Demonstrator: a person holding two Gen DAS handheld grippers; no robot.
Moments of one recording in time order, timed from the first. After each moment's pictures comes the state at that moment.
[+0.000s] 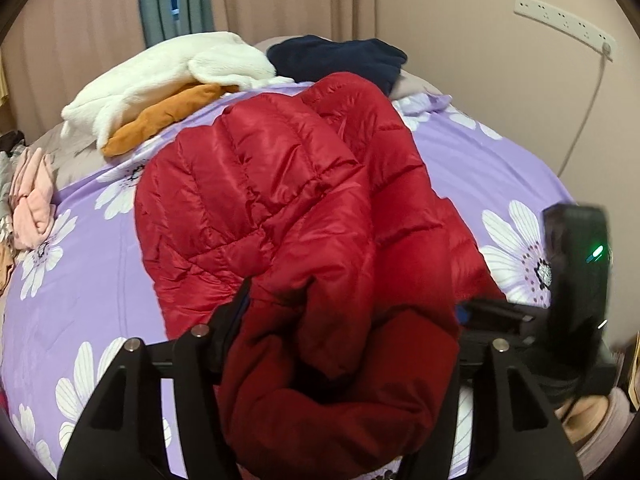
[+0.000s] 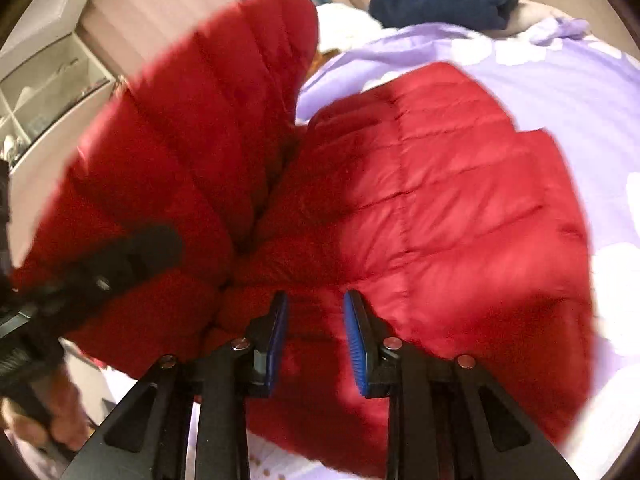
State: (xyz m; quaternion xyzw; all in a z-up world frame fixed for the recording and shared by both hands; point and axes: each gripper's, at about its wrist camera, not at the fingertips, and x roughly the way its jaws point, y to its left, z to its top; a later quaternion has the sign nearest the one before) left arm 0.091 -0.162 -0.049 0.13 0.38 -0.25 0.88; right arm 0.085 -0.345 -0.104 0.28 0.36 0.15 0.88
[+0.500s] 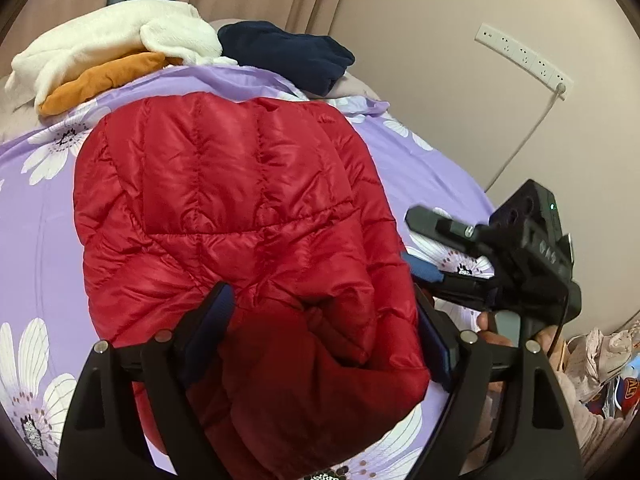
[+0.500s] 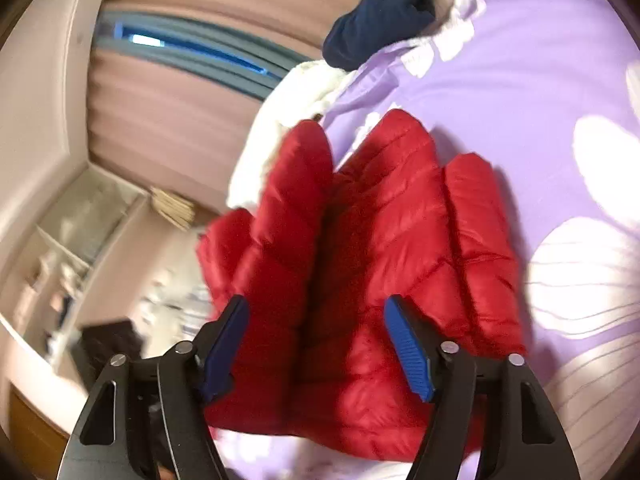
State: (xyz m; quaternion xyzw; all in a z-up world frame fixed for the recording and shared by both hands) left arm 0.095 -0.166 -0.054 0.02 0.41 -0.37 0.83; right arm 0.071 -0.417 -0.112 0.51 0.27 0.20 0.79
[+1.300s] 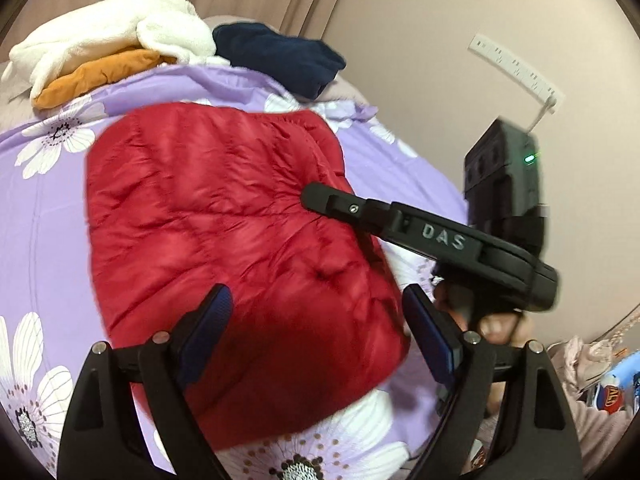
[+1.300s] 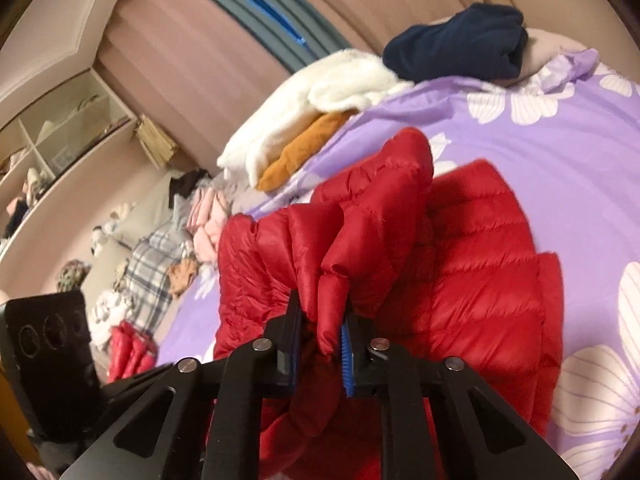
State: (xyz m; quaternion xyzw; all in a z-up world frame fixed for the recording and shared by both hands) left arm 0.089 -0.155 -0.026 -0.01 0.42 -0.39 0.82; right arm 0.115 -0.375 -0.053 0.32 0.29 0.17 0.88
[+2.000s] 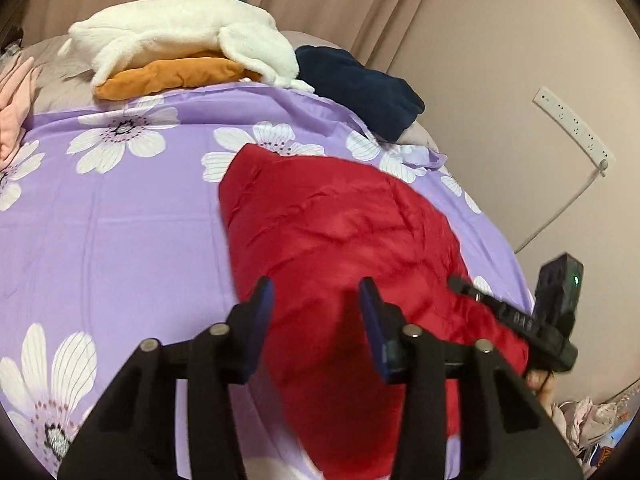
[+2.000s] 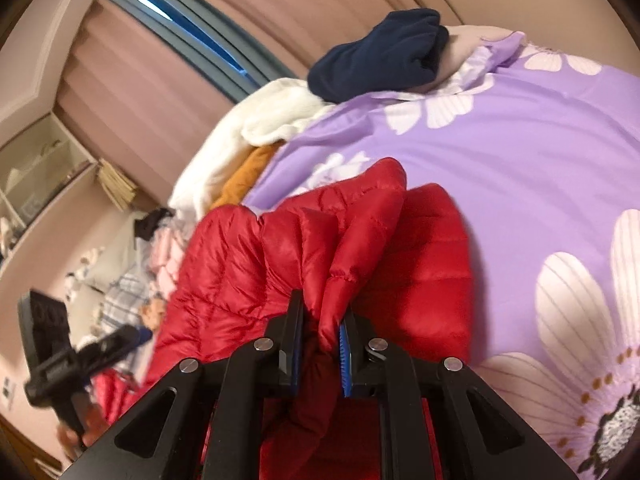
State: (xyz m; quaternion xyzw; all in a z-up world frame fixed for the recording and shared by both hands) left arm 0.165 -0.125 -0.027 -0.05 0.42 -0.30 0.86; right arm 0.105 -0.424 -0.089 0.34 0.30 0.08 0.89
